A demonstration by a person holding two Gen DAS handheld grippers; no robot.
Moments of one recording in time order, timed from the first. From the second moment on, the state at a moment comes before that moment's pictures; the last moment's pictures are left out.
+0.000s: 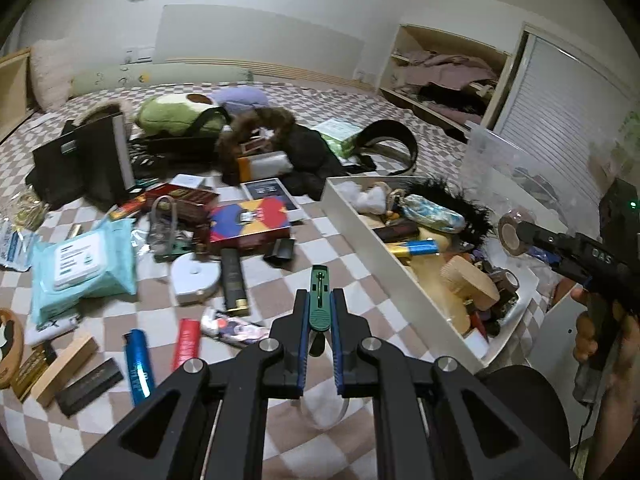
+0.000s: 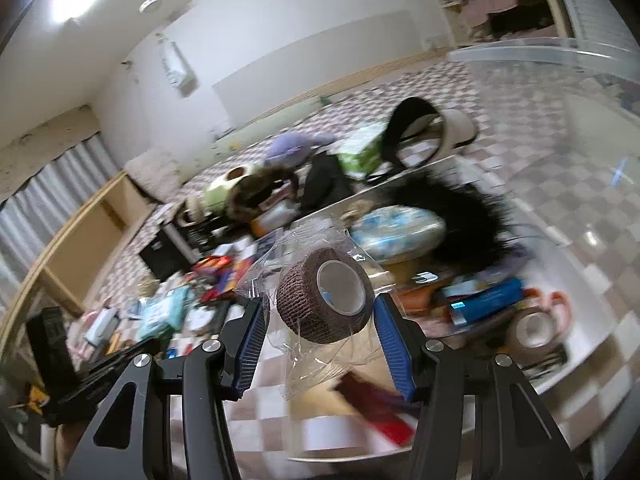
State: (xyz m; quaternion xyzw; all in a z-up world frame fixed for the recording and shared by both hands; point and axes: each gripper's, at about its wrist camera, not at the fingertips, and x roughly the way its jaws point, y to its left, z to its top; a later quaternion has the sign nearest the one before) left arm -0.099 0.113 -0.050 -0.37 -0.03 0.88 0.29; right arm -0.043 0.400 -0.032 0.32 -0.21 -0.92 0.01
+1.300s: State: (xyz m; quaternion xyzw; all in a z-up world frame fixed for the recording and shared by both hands) left arm -0.089 0.307 -0.032 -0.39 0.08 0.78 0.48; right arm -0.023 0.526 -0.064 0.37 -0.23 -0.89 -0.11
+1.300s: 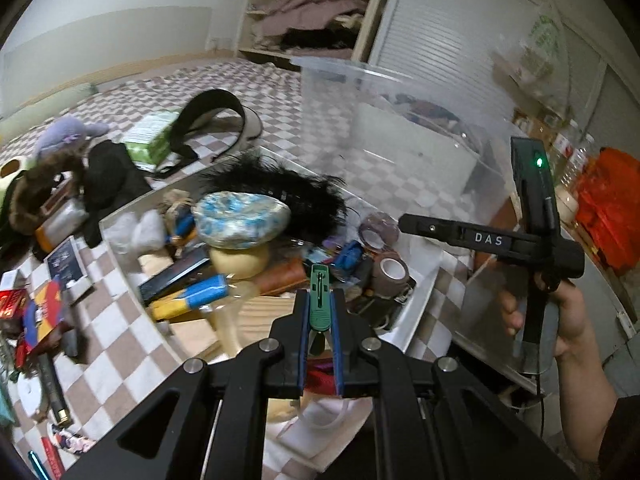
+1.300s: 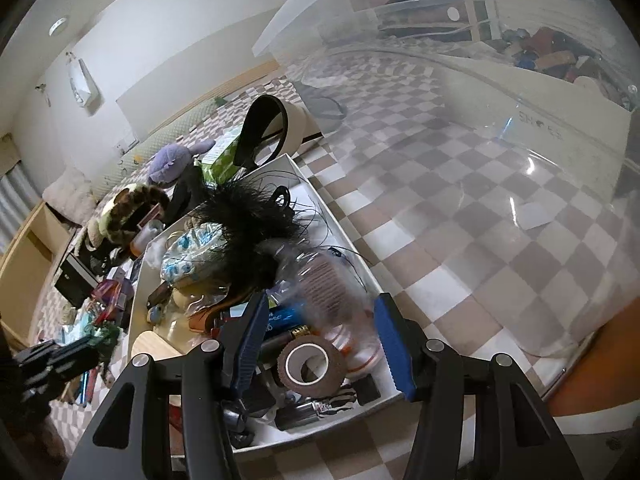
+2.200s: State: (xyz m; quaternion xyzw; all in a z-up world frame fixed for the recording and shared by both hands) left arm -0.067 0.358 -0.073 -0.43 0.15 0.72 0.52; right arm -0.028 0.513 -0.070 0.38 -0.23 -0.89 -0.08
